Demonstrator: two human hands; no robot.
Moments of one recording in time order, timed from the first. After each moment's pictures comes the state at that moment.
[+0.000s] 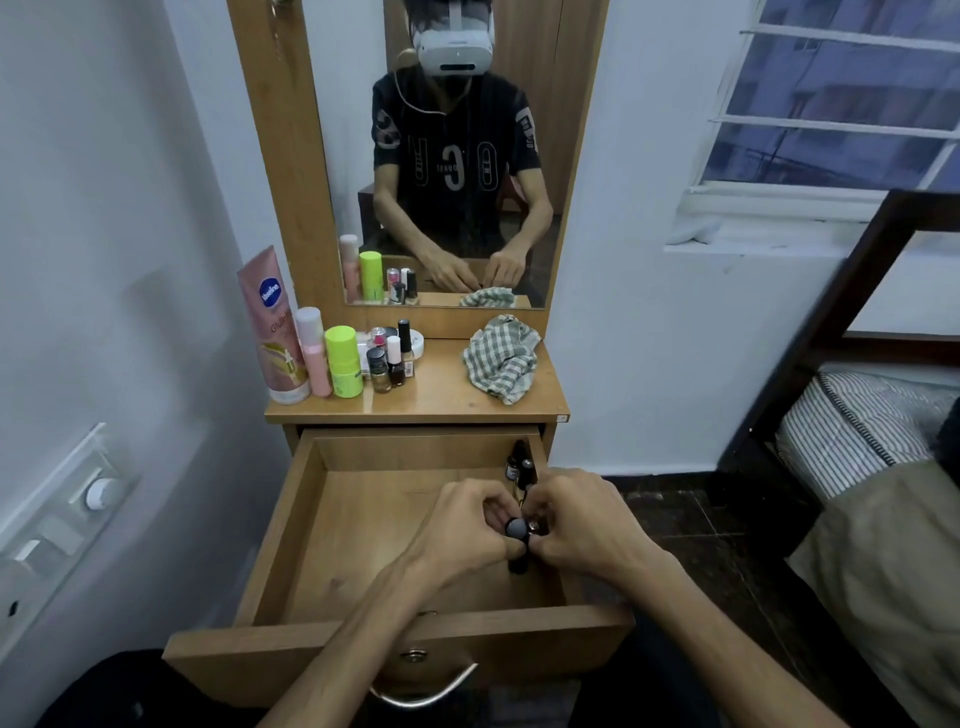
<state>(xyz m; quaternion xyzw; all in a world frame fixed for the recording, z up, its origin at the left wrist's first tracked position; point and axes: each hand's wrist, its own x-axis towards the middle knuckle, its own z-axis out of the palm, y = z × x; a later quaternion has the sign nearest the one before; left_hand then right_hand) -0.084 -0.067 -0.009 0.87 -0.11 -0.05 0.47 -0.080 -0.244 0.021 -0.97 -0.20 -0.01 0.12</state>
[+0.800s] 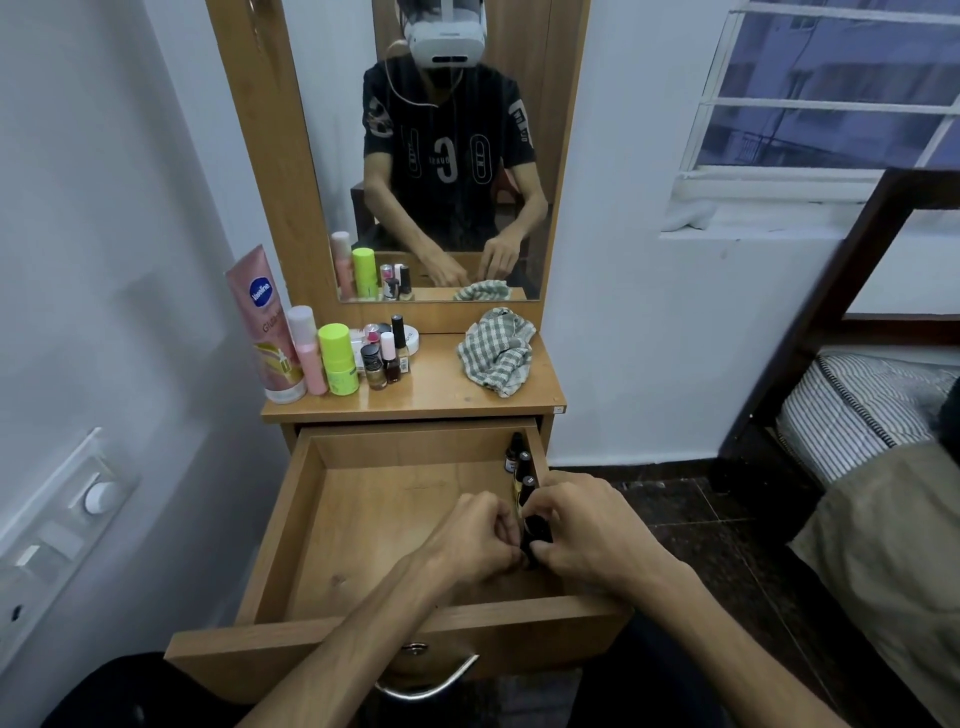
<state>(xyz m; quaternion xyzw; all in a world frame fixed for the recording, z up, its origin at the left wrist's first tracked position) -0.077 -0.075 -0.025 0.91 -0.13 -0.15 0.37 -0.096 -0.250 0.019 -0.96 -0.22 -0.01 0.14</state>
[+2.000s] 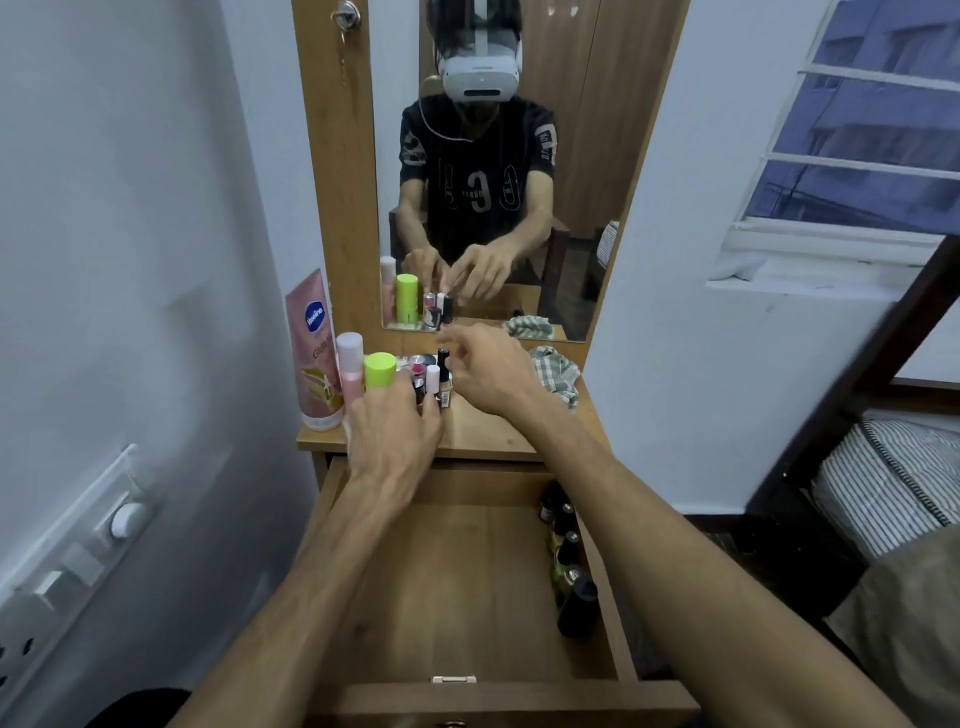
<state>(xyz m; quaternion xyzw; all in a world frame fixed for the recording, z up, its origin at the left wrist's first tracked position) -0.009 0.017 0.070 0.92 0.10 0.30 0.21 0.073 -0.098 0.106 -0.94 -0.22 -0.14 0.21</state>
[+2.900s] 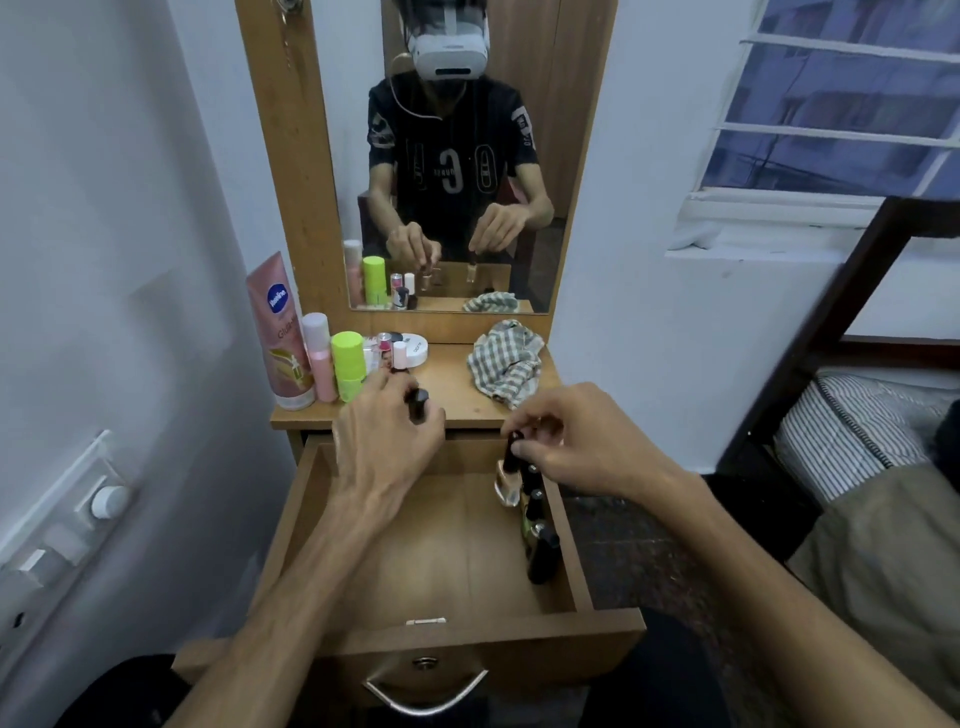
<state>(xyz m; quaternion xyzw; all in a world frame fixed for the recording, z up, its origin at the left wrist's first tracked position) -0.040 -0.003 0.052 0.90 0.02 0.36 0.24 -0.060 -0.224 0.112 -0.93 -0.25 -0.06 0.25</state>
